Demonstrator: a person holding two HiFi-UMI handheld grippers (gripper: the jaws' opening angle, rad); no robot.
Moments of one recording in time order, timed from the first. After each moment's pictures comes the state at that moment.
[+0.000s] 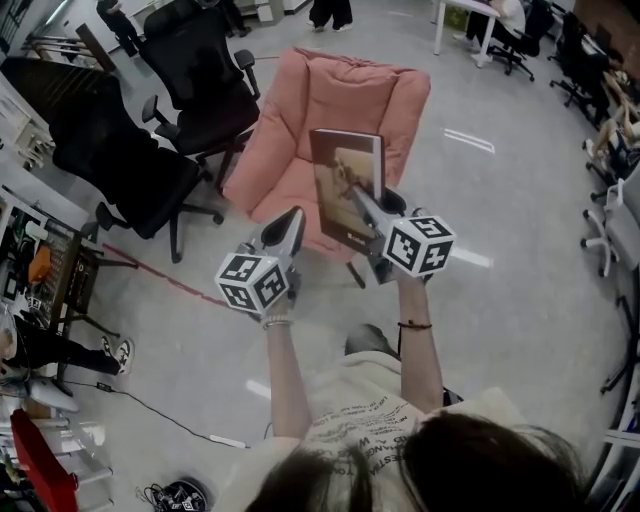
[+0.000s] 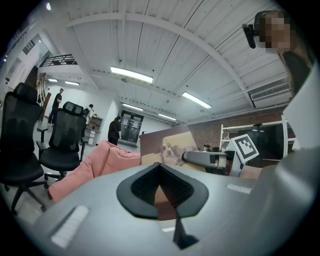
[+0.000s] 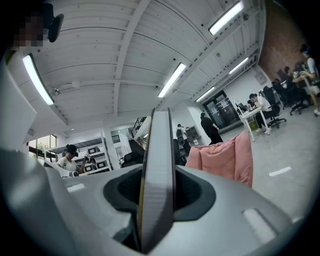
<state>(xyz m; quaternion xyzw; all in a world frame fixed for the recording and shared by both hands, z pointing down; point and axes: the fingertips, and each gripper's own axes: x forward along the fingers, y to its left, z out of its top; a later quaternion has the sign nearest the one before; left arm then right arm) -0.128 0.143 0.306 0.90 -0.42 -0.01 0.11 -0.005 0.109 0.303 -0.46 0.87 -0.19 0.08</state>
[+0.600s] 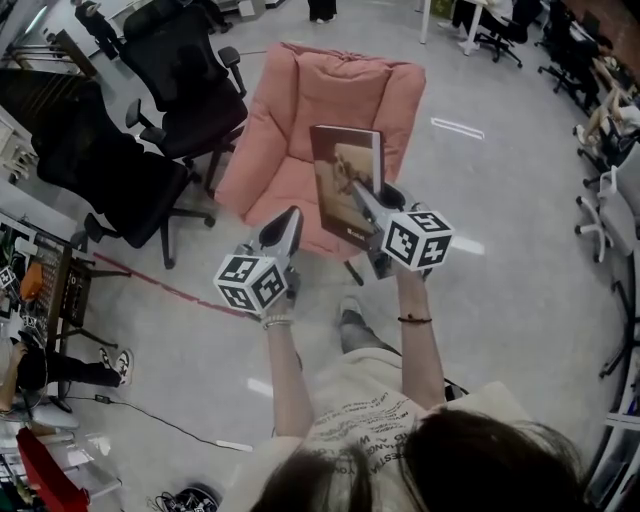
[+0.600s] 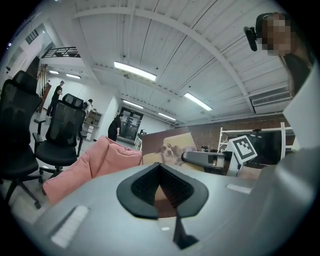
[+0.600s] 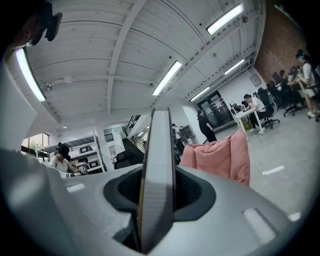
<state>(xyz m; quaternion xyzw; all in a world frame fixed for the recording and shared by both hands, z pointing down) -0.145 0.103 0.325 0.90 -0.41 -0.02 0.14 -0.013 0.069 0.319 -0.49 0.85 -0.20 0.07</state>
